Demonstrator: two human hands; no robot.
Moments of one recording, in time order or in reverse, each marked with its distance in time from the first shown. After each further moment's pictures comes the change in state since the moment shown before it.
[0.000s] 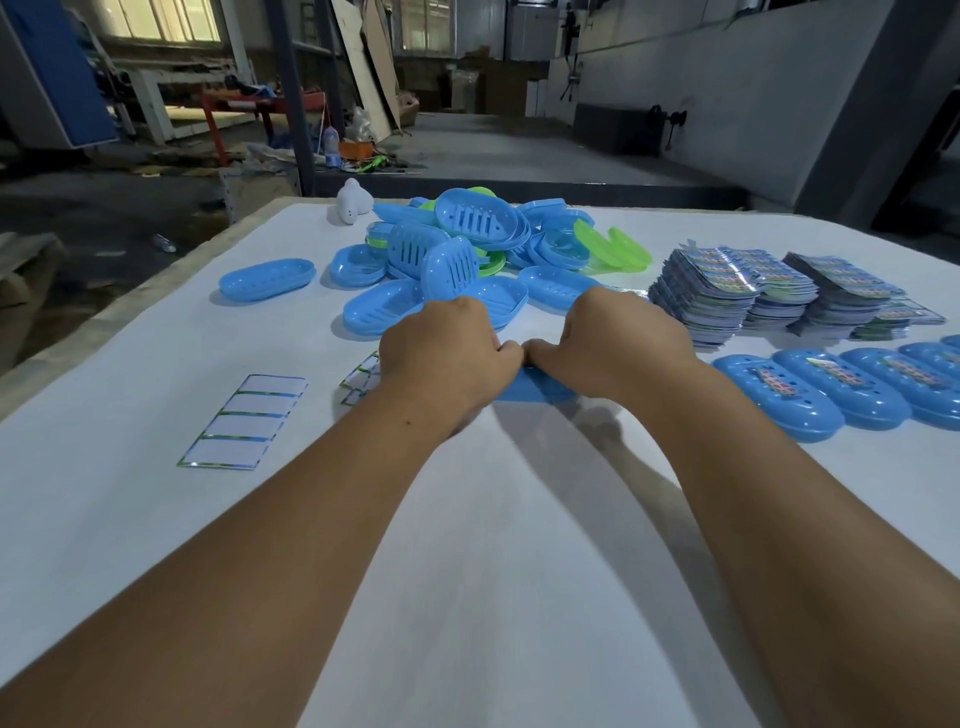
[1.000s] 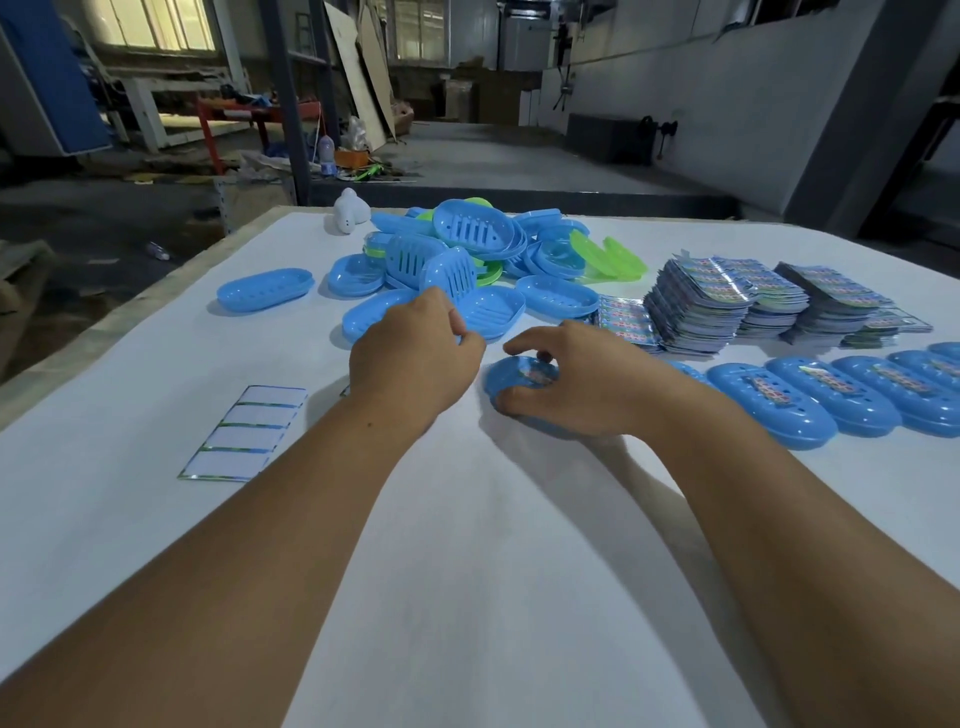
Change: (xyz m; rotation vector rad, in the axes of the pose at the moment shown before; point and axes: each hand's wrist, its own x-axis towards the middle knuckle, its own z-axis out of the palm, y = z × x) left_hand 0.003 -0.023 -0.003 -0.187 0.108 -0.071; right_hand -0.017 0.001 -0.002 0.207 -0.237 -0.263
